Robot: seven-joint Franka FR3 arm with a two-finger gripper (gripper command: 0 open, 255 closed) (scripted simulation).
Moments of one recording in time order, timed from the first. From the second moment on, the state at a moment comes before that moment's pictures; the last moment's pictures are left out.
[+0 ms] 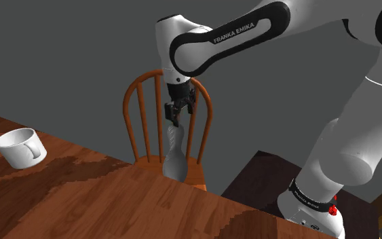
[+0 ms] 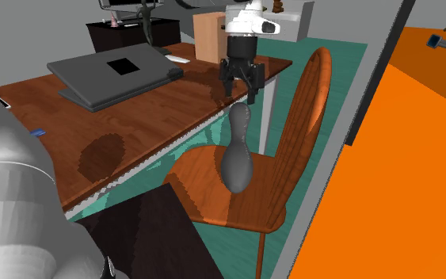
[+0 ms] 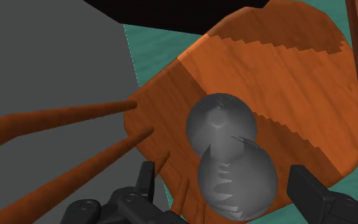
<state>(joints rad) 0.08 -0.03 0.31 -2.07 -0.07 1.89 0.30</state>
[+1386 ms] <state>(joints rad) 0.10 0.10 0.33 -2.07 -0.11 1.99 0.37</state>
